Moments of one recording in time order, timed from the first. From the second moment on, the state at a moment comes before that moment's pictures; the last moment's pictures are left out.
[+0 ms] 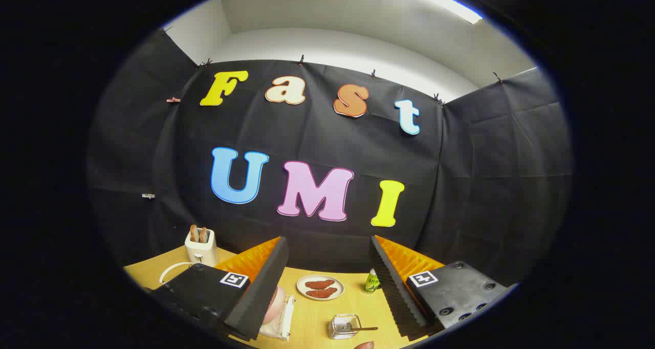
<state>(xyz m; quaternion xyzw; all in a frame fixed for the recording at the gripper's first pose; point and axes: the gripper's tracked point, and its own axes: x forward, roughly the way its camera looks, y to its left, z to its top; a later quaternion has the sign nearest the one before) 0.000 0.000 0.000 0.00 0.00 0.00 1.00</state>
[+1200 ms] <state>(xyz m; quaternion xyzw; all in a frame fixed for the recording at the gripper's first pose) 0.016 0.031 -0.041 0.02 0.06 0.01 1.00</state>
